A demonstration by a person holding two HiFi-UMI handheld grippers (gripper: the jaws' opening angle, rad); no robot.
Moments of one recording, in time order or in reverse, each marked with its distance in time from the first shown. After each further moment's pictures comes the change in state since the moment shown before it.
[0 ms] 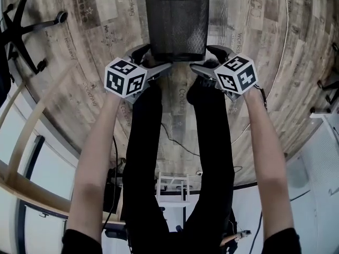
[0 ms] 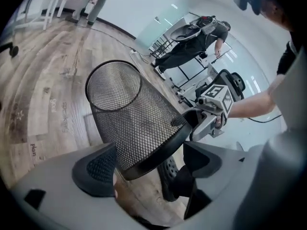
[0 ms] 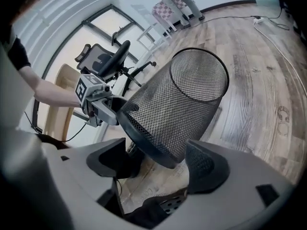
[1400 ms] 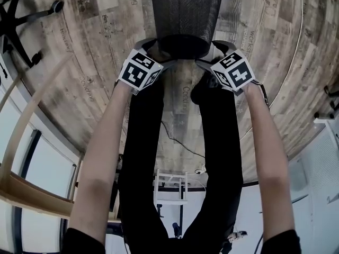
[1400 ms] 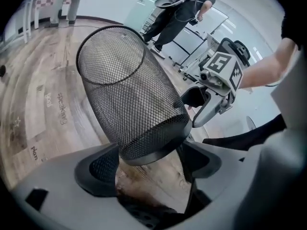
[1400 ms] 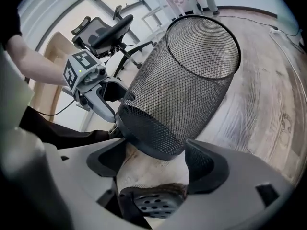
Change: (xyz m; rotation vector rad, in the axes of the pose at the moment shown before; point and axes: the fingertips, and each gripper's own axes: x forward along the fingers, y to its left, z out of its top) left arm 0.053 0.041 -0.065 0.179 0.186 0.109; right arm 0.060 -0.037 -0.046 -0.150 0.157 -0.124
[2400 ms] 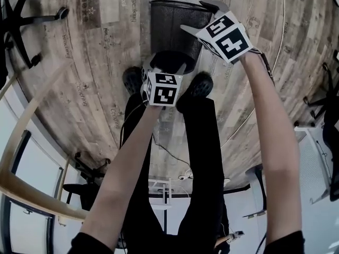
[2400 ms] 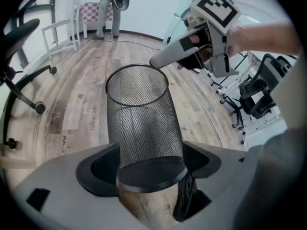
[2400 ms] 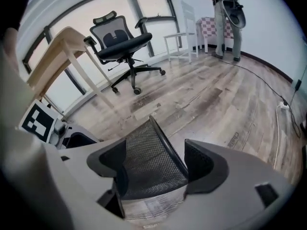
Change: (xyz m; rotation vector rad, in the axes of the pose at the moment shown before) left arm -0.027 -0.015 0.081 -0.337 -0.140 0.383; right arm -0.090 -0.050 0.229 -0.347 -0.123 -0.166
